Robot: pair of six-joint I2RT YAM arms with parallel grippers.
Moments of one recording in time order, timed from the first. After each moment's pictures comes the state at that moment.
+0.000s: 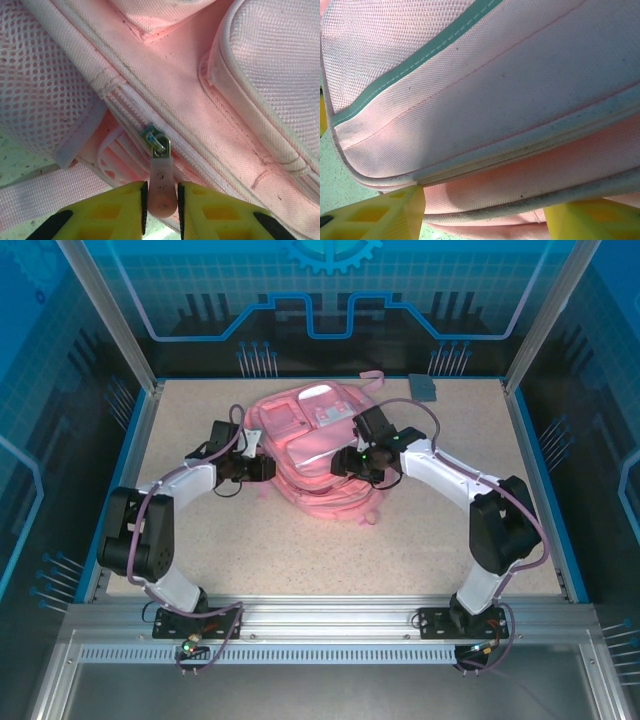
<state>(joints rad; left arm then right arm) -0.13 1.63 0.96 -0.27 0.42 -0.19 0.54 1.72 1.33 -0.67 -0.21 0.67</state>
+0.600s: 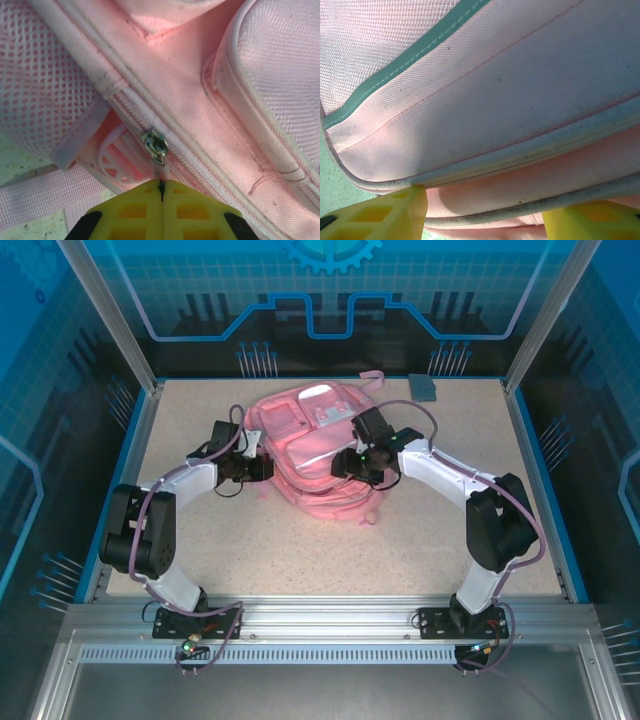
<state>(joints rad) -0.13 1.64 0.95 -0.26 0.43 -0.22 0.54 1.75 1.33 -0.67 -0.21 0.67</state>
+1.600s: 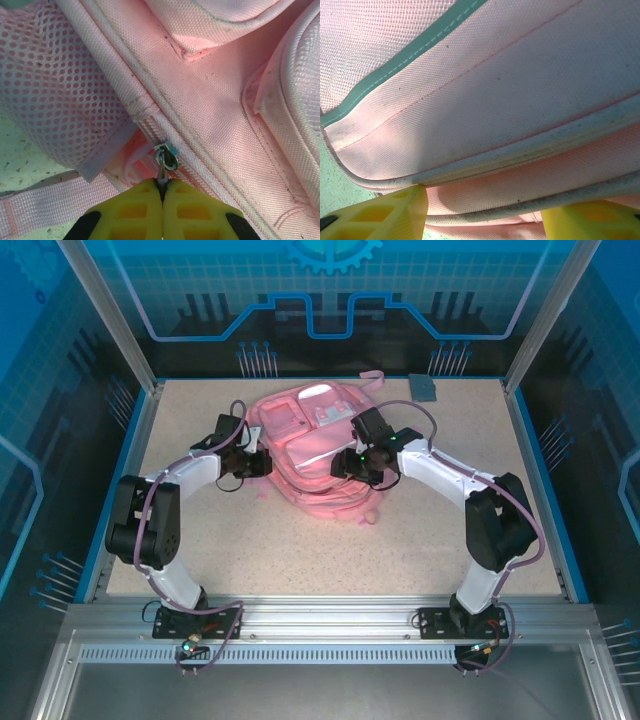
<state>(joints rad) -0.13 1.71 1.05 -0.34 0.35 -0.24 0.54 1.75 1.34 -0.67 -0.21 0.67</state>
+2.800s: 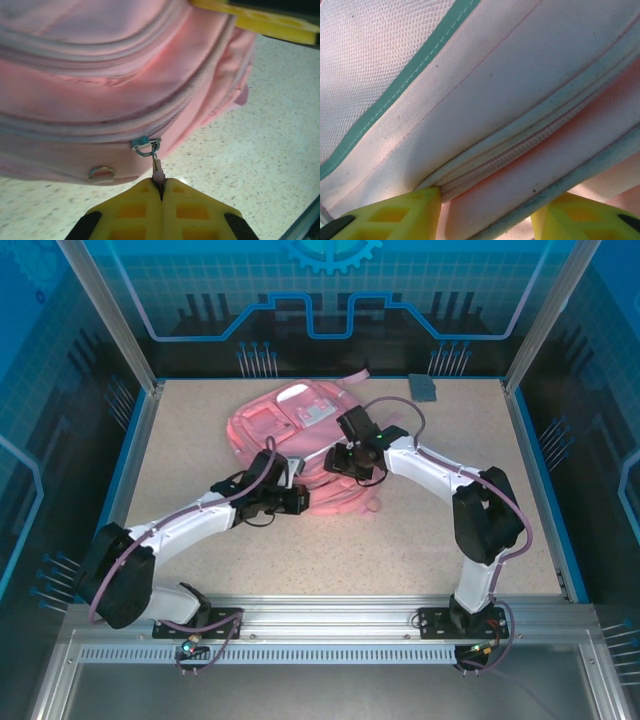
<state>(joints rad) -0.59 1.39 0.82 -0.28 0.26 -0.51 0.60 1.83 1.42 -0.65 -0.10 0.79</state>
